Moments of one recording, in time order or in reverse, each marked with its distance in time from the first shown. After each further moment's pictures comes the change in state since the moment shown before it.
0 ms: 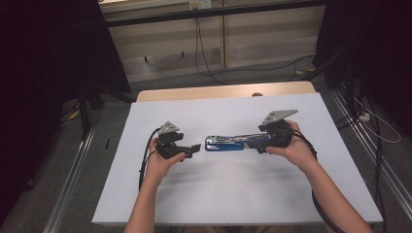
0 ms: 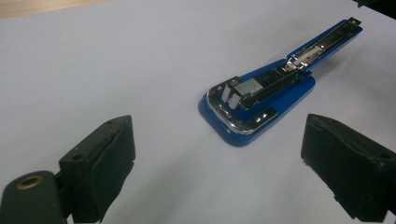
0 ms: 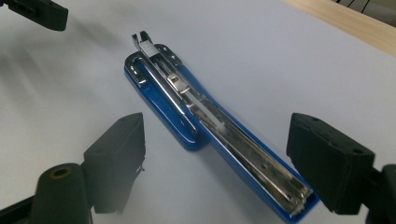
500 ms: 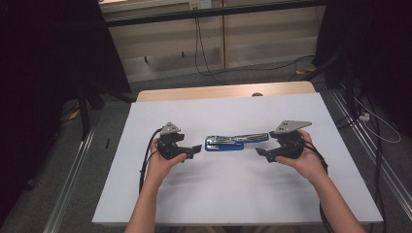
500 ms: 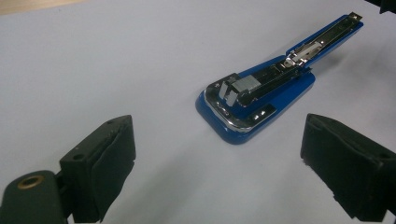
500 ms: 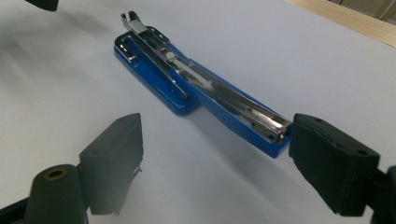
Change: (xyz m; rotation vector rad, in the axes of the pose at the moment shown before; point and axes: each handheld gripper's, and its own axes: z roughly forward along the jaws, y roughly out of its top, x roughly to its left) left arm -0.004 -0.001 0.004 0.015 0.007 0.010; right arm 0.004 -0.032 -0.019 -0.026 -0.065 0.018
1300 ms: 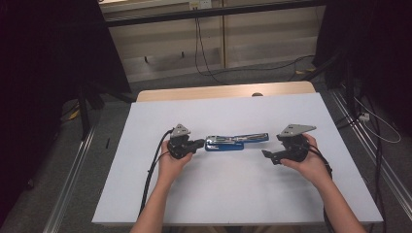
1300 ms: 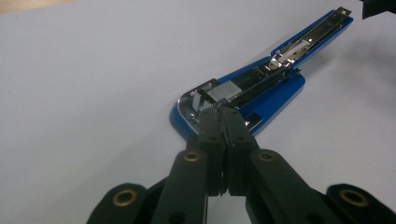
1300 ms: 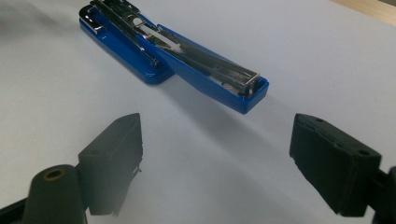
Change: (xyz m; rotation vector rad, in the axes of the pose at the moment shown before) left arm -0.013 -0.004 0.030 -0.018 -0.051 0.031; right arm -0.010 -0.020 0.002 0.031 -0.055 0.031
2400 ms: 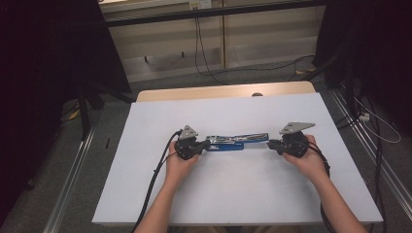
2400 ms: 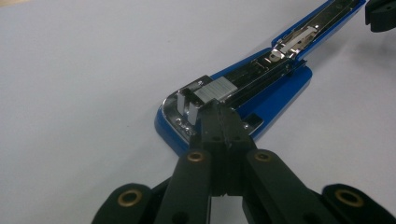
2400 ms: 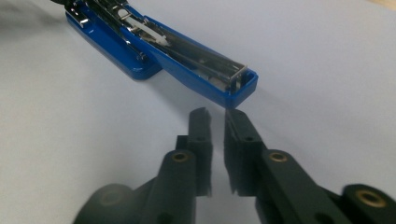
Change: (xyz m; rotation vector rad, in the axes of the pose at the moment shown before) left arm -0.007 -0.002 0.017 0.008 0.020 0.051; right arm -0.011 -0.001 0.007 0.030 0.000 0.016
